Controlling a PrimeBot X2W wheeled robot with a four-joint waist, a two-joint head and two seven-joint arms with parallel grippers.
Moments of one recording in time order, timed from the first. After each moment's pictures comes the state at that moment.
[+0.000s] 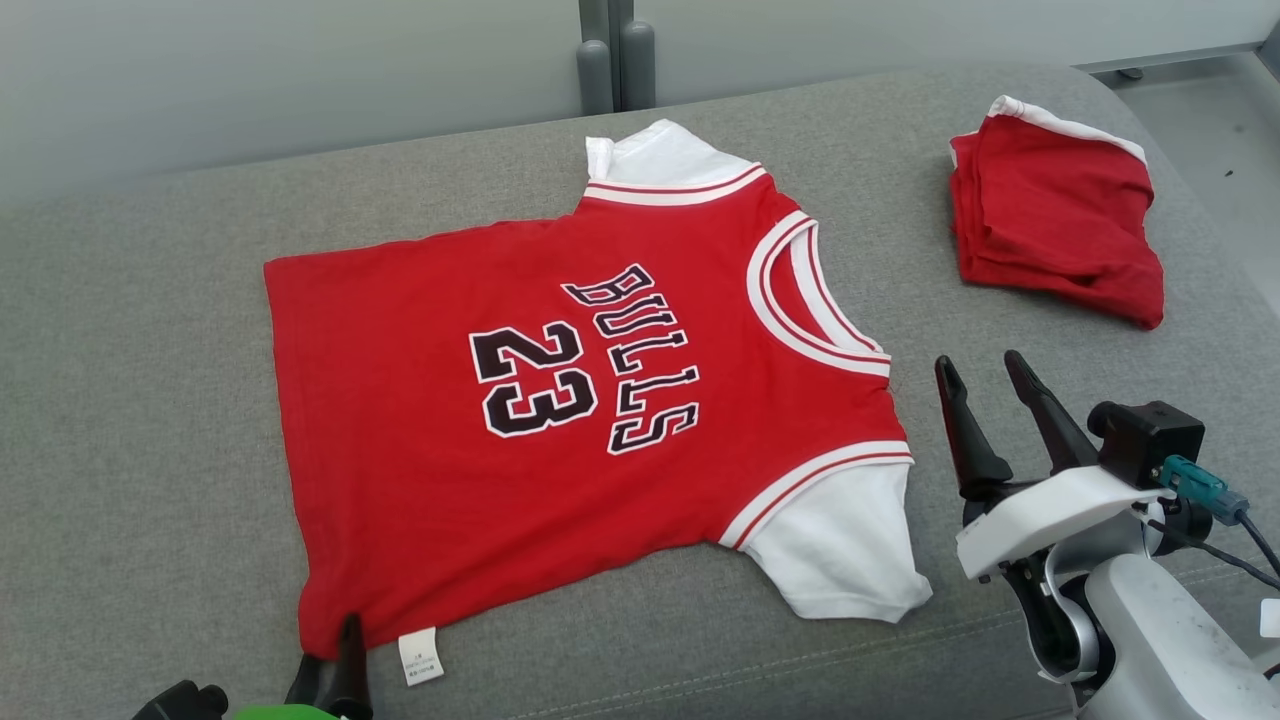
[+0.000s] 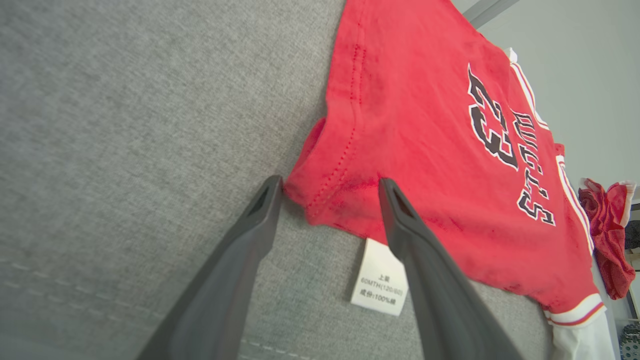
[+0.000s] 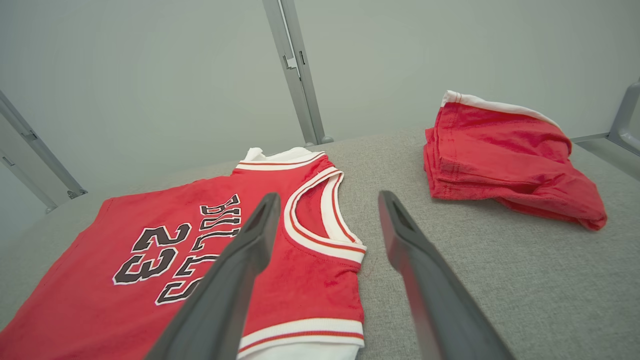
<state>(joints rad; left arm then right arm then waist) 0.08 0.05 -0.15 0.38 -0.95 0.03 -0.15 -0.13 -0.24 0.36 0.21 0.50 -0.06 -0.23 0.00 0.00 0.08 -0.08</state>
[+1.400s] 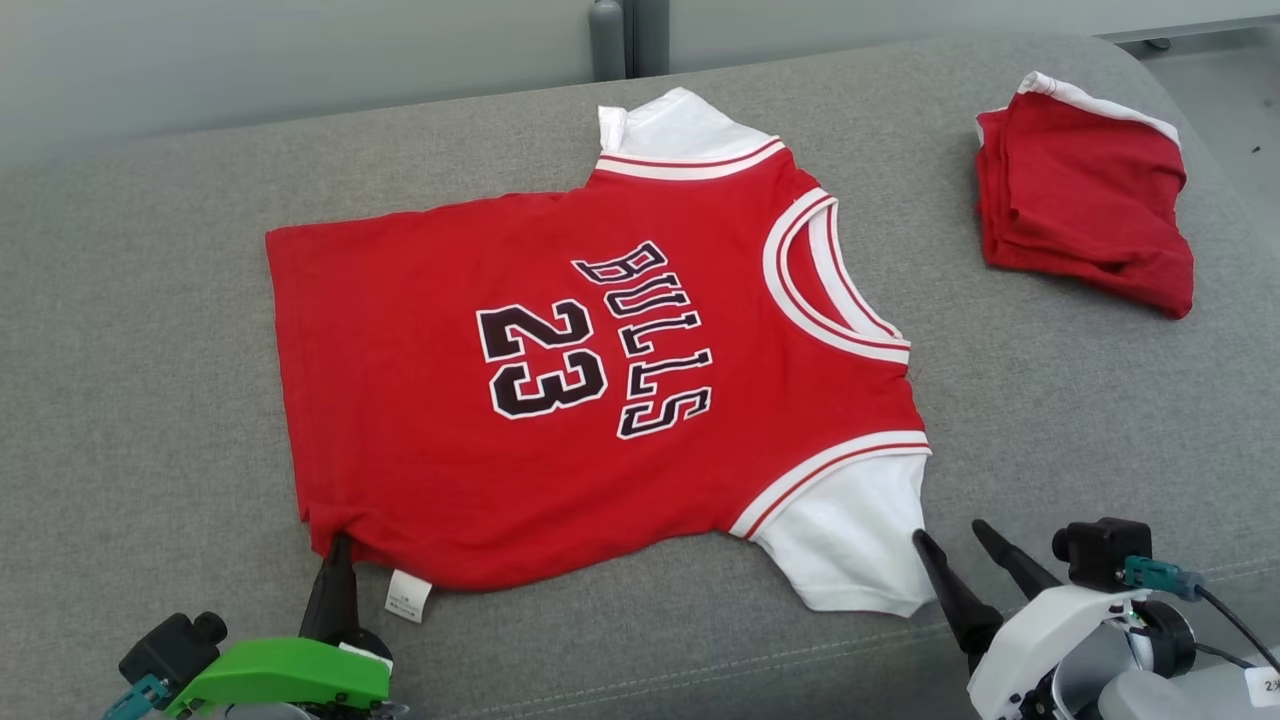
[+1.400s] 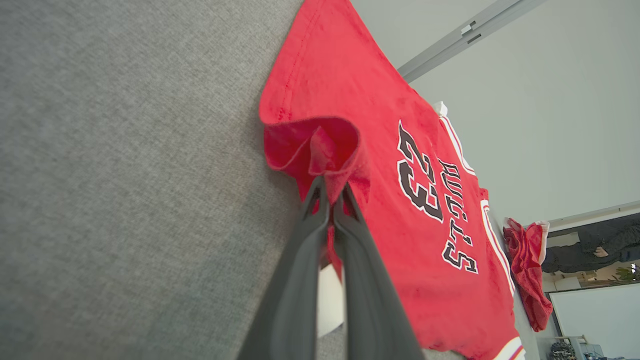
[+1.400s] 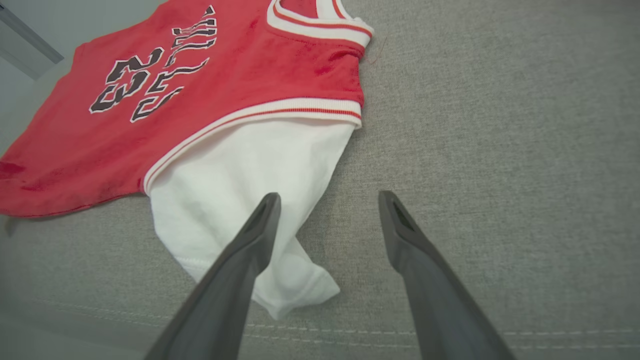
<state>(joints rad) -0.02 0.04 -0.18 0.38 -1.08 -0.05 -0.23 -0.01 -0.29 0.43 0.33 0.58 0.04 -0.11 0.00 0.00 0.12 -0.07</state>
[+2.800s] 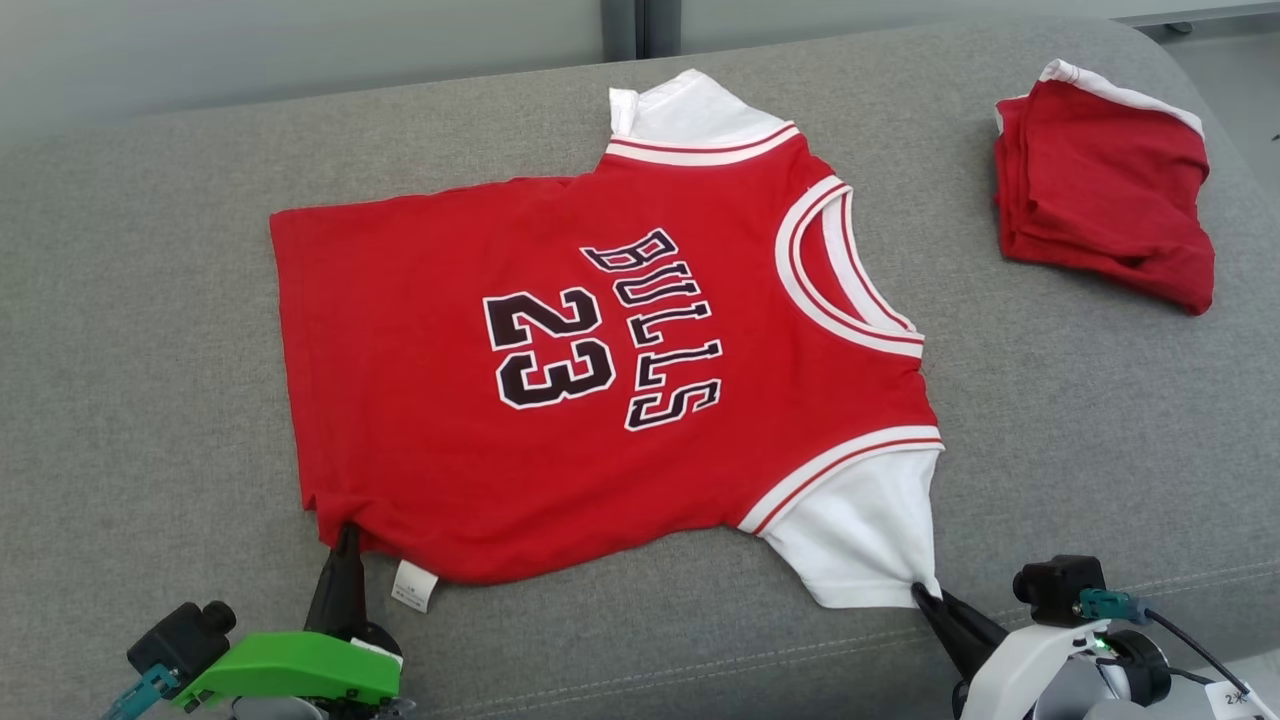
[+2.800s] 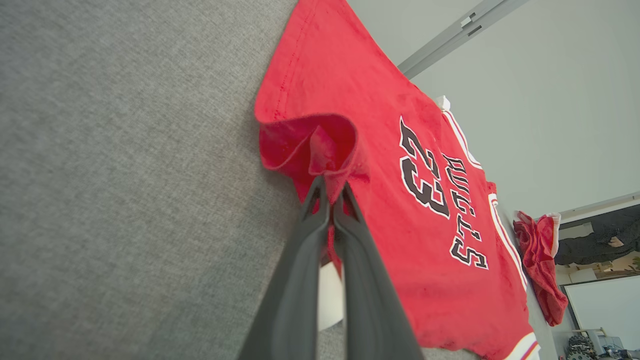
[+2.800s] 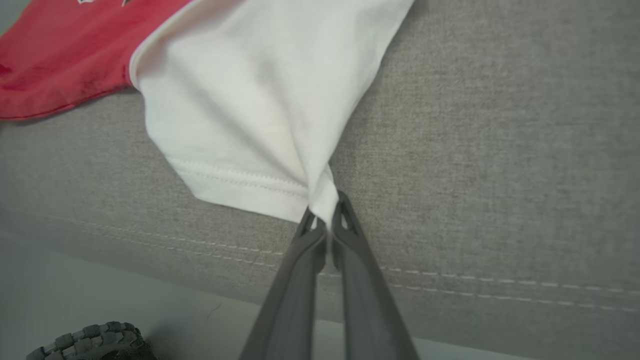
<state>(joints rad) -0.03 0.04 -0.20 0.35 -1.03 -0.04 -0.24 -0.02 -0.30 0.54 0.45 0.55 0.11 -0.11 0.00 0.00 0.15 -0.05</state>
